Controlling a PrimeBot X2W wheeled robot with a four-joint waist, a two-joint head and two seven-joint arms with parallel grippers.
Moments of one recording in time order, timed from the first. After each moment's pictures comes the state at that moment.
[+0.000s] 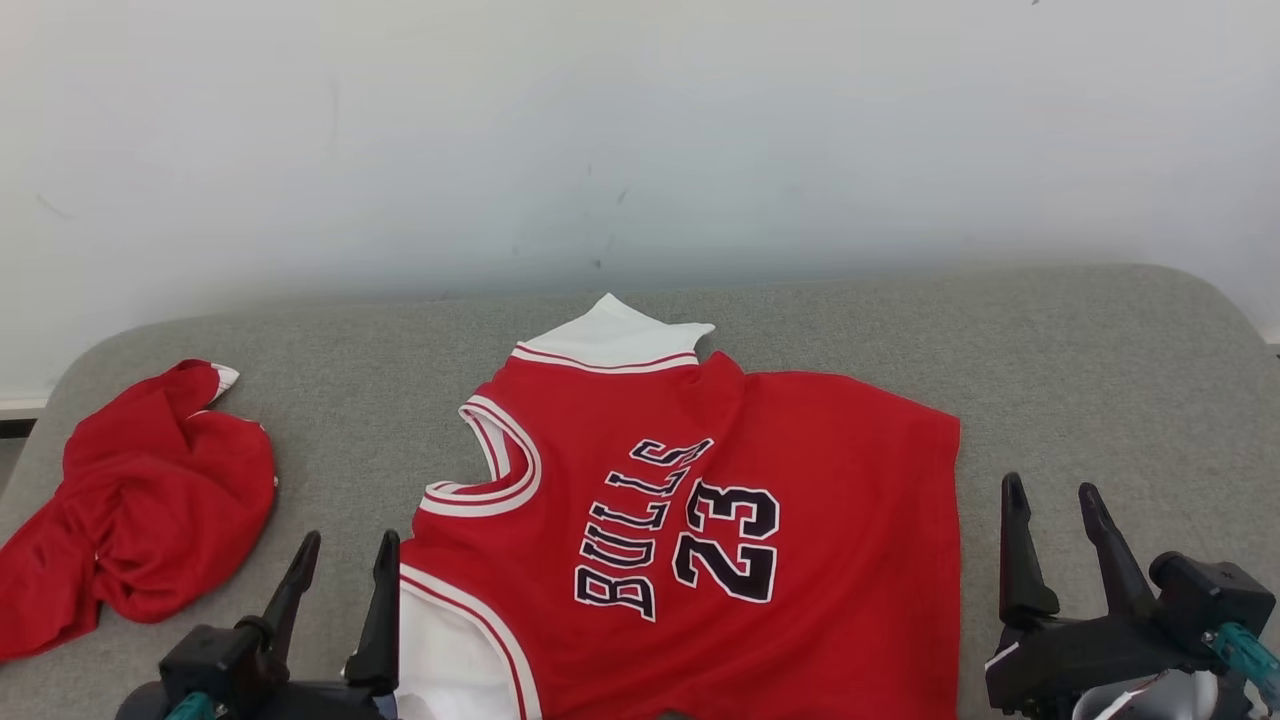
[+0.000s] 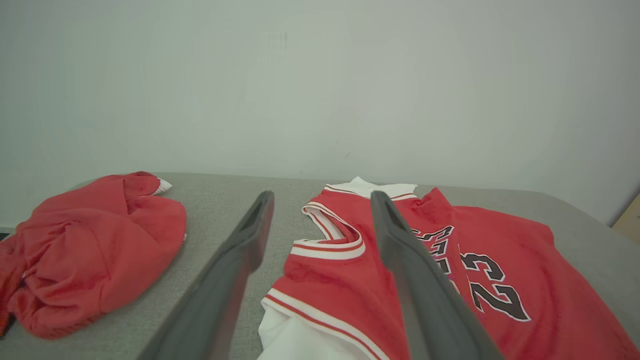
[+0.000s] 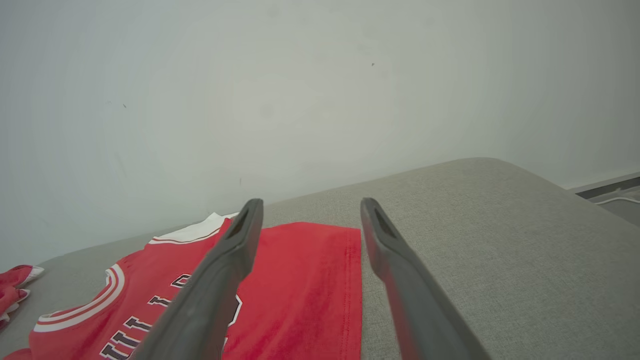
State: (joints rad) left arm -0.06 0.20 -0.30 0.13 -0.33 0.06 -0.19; right arm 0.04 -0.05 -0.01 0.00 0.35 -0.12 -0.08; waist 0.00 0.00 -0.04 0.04
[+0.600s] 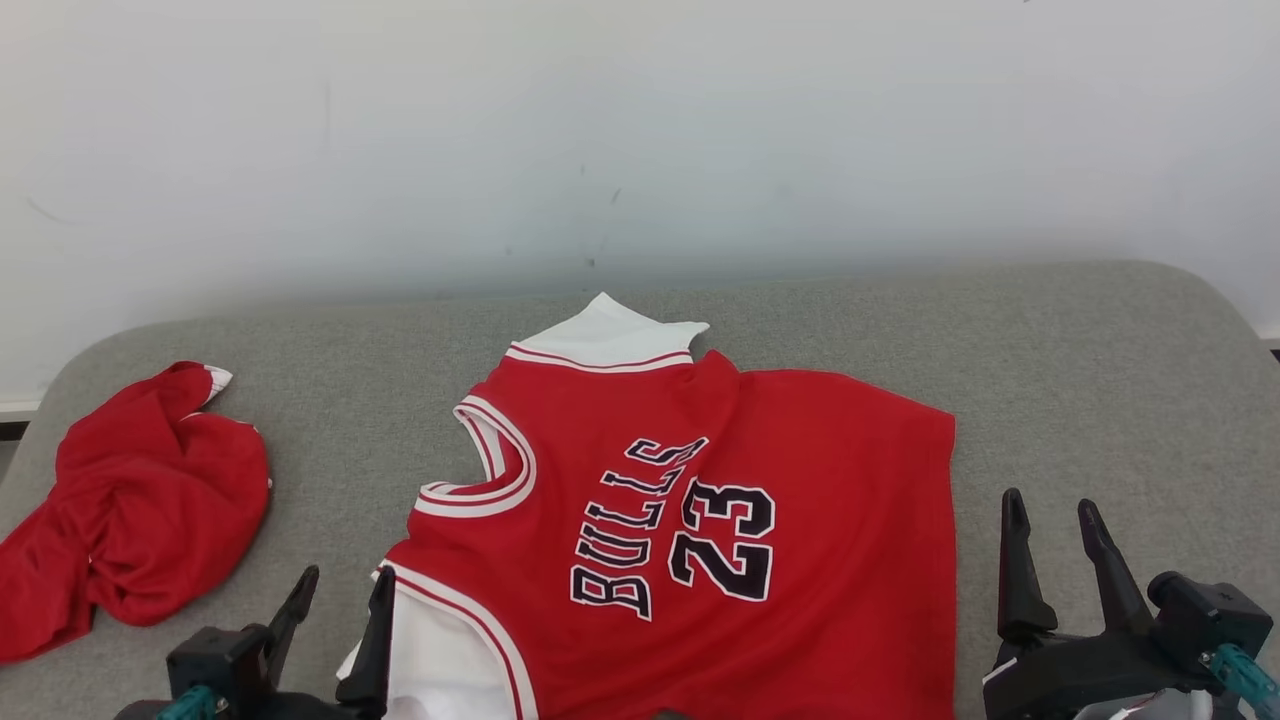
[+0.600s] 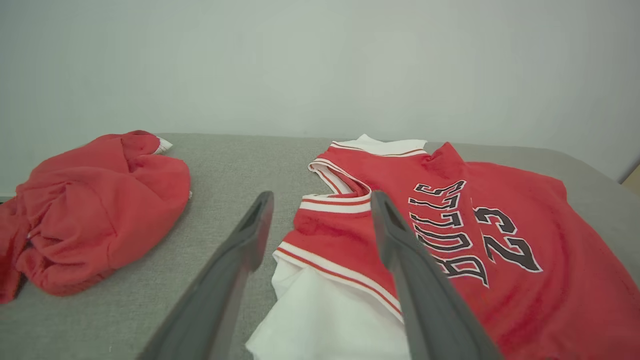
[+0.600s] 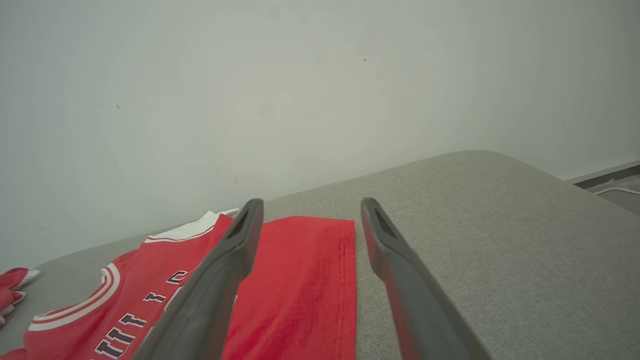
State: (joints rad) left arm -0.04 0.22 -0.30 0.16 -0.33 0.05 -0.10; right arm 0.06 -0.05 -0.01 0.03 0.36 -0.12 -0.14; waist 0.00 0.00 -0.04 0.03
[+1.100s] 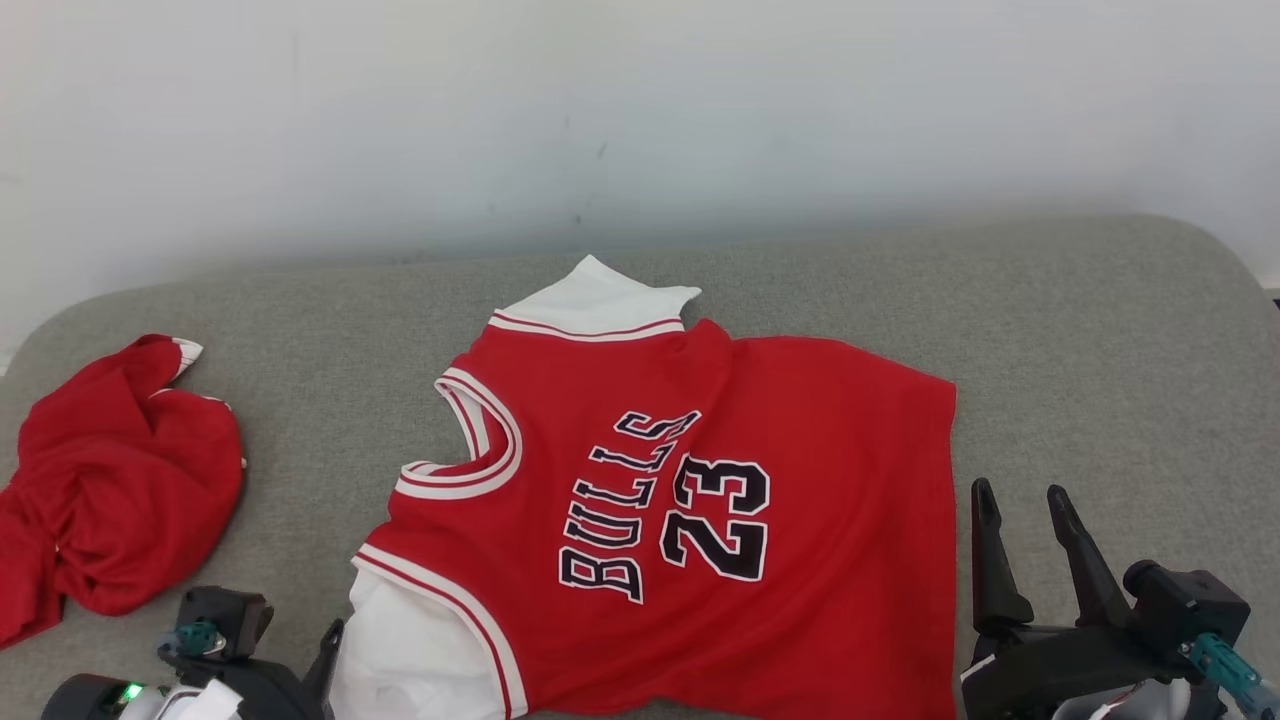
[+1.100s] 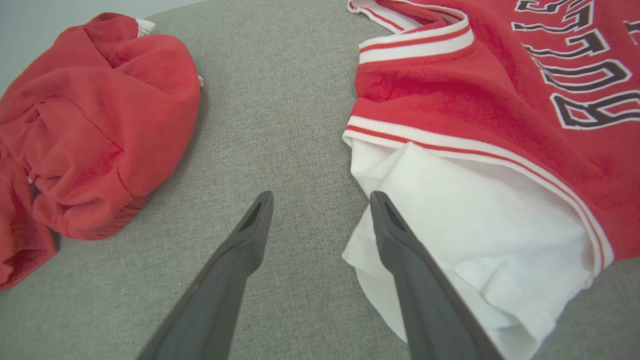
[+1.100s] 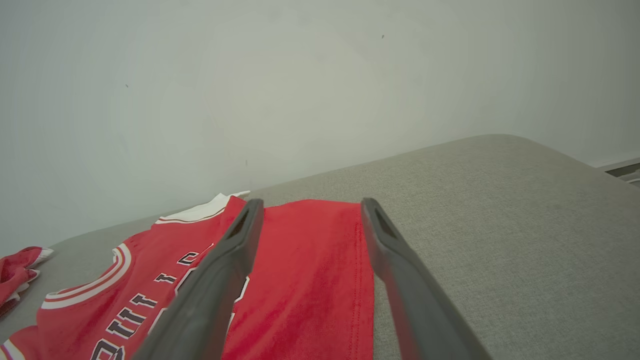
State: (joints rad) left arm -0.20 0.36 -0.36 0.42 -0.27 -0.05 0.14; right arm 0.06 -0.05 0.04 0.00 0.37 -0.11 -0.13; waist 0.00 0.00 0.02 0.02
